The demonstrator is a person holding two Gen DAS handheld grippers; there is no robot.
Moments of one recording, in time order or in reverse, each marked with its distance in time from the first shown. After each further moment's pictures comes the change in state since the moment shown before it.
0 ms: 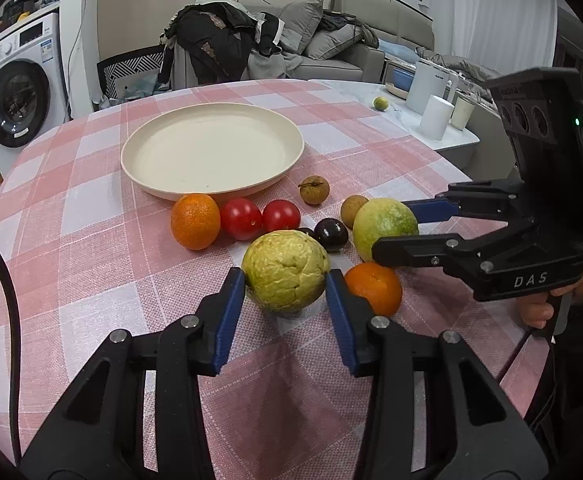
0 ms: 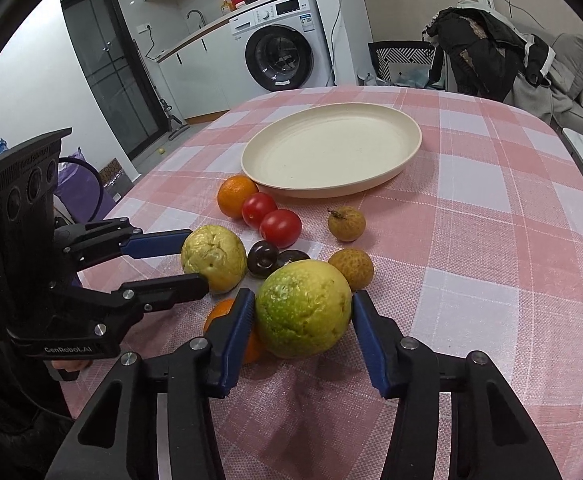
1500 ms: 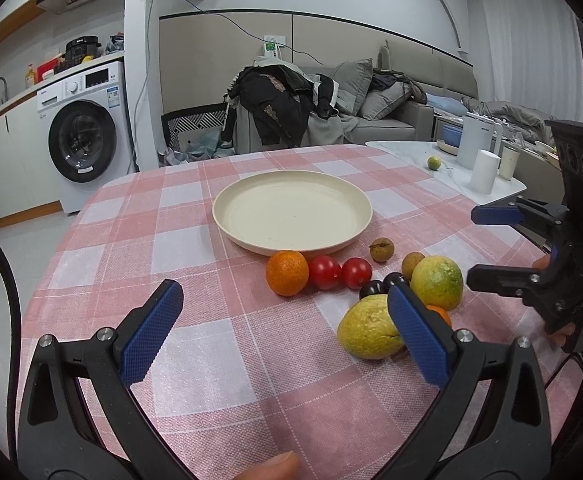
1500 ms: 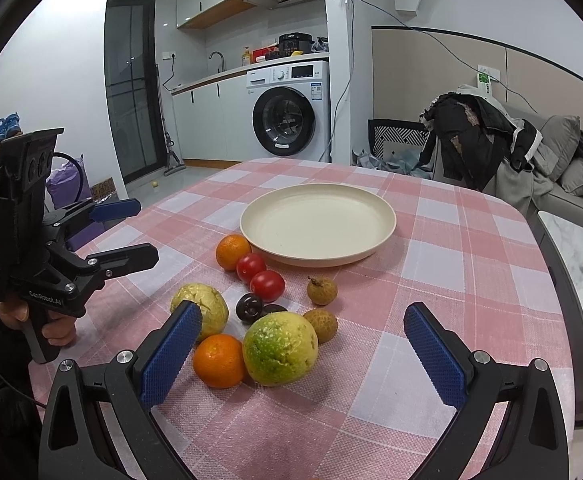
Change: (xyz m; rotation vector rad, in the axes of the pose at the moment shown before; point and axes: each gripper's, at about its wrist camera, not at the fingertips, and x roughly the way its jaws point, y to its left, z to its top) left arm -0.057 0.014 -0.010 -0.041 -0.238 0.214; right arm -0.039 0.007 -0.006 -0.161 -0.250 -0.083
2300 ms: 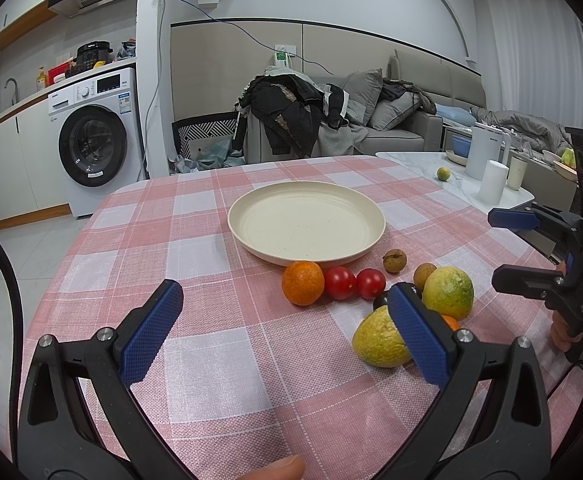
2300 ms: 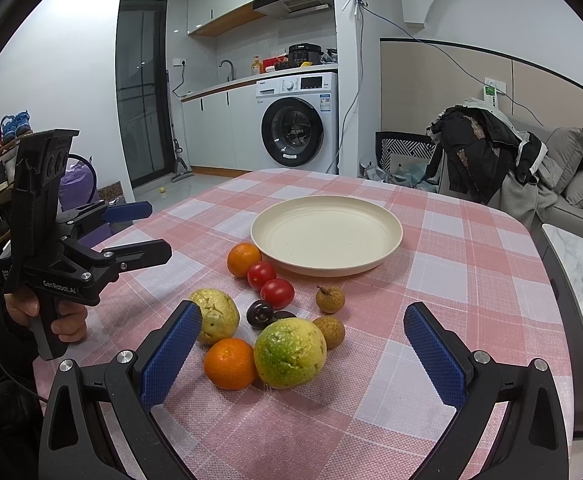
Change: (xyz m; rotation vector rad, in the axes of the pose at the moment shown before) left arm -0.002 0.001 0.006 0.000 -0.040 0.053; right arm -0.009 0.005 -0.002 -0.014 -0.064 0.007
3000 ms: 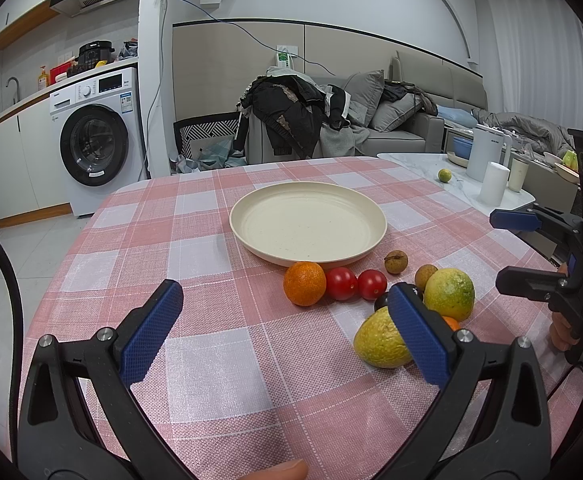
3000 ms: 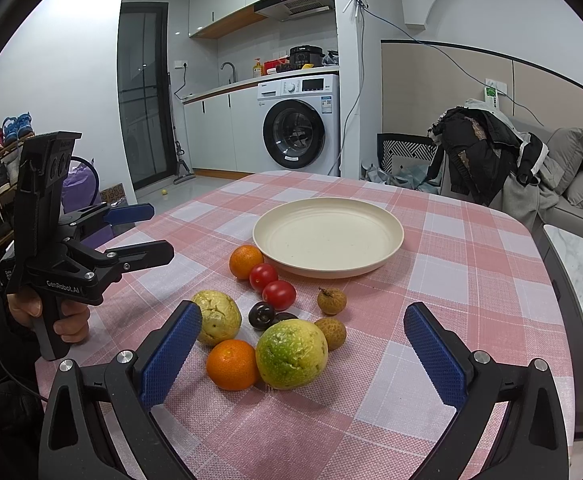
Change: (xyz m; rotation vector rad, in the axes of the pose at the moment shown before) left arm 0.000 0.001 0.000 -0.001 -0.001 -0.001; right arm -0.001 0.002 0.003 -0.004 -0.007 0.007
